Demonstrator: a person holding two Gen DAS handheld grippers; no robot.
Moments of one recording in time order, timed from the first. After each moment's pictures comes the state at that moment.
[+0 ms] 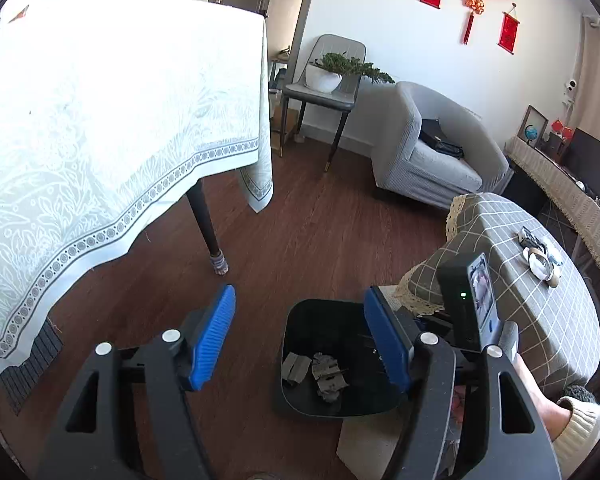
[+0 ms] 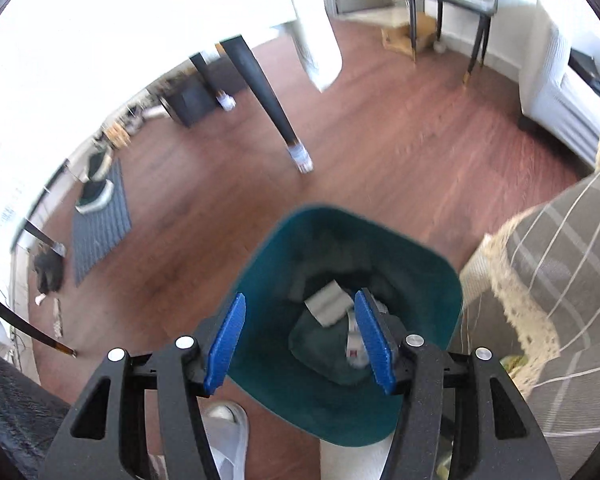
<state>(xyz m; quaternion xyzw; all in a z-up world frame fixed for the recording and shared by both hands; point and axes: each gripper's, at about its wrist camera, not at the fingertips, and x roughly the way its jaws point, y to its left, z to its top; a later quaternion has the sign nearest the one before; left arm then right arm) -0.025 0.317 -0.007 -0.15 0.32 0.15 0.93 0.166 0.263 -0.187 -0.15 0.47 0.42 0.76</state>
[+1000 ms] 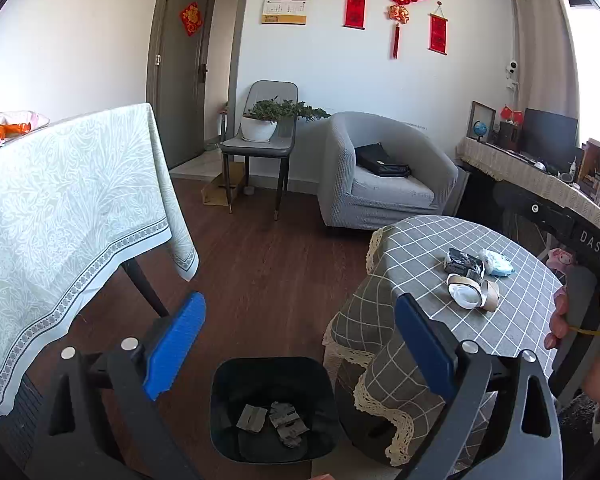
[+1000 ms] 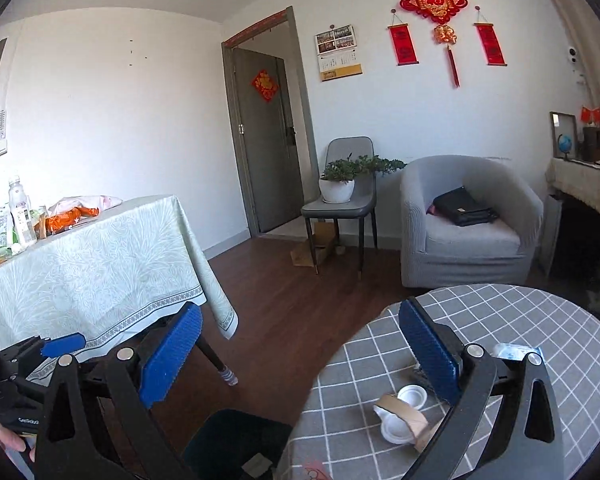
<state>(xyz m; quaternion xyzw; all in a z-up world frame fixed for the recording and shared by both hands) 0.033 0.184 0.046 -0.07 0.25 0.08 0.96 0.167 0.035 0.029 0.02 0.15 0.33 0.93</state>
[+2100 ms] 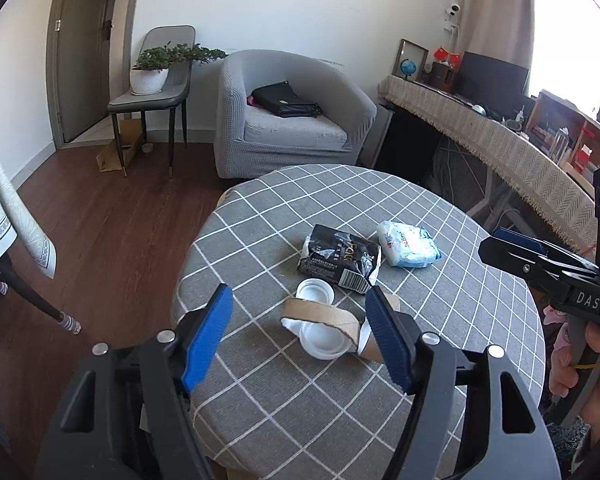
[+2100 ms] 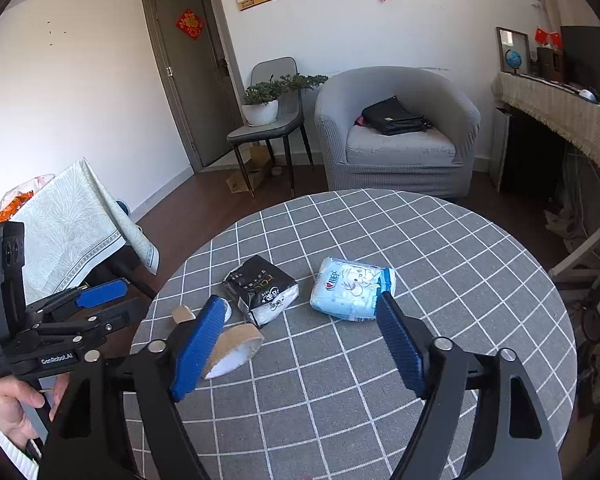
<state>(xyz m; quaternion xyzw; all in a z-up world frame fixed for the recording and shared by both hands) 0.200 0.036 0.006 -0.07 0.35 -0.07 0.93 0.239 -0.117 -0.020 0.03 0.31 0.25 0.92</state>
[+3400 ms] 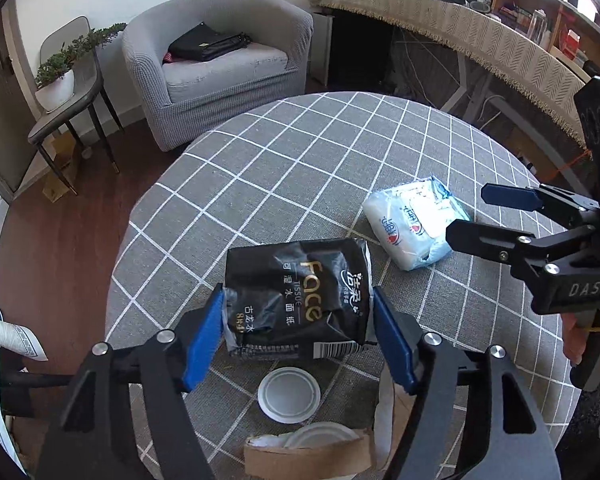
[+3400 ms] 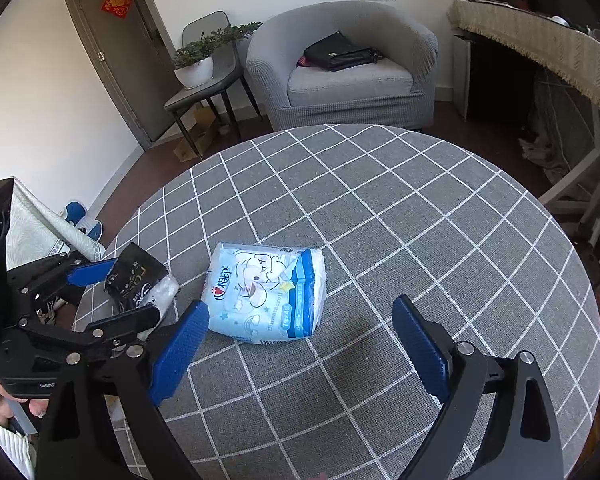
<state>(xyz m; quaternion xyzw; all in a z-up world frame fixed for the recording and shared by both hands) 0.317 -0.012 -0.032 0.07 0.46 -0.16 0.87 0.328 -0.138 -0.073 0.06 0.42 0.17 0.89</state>
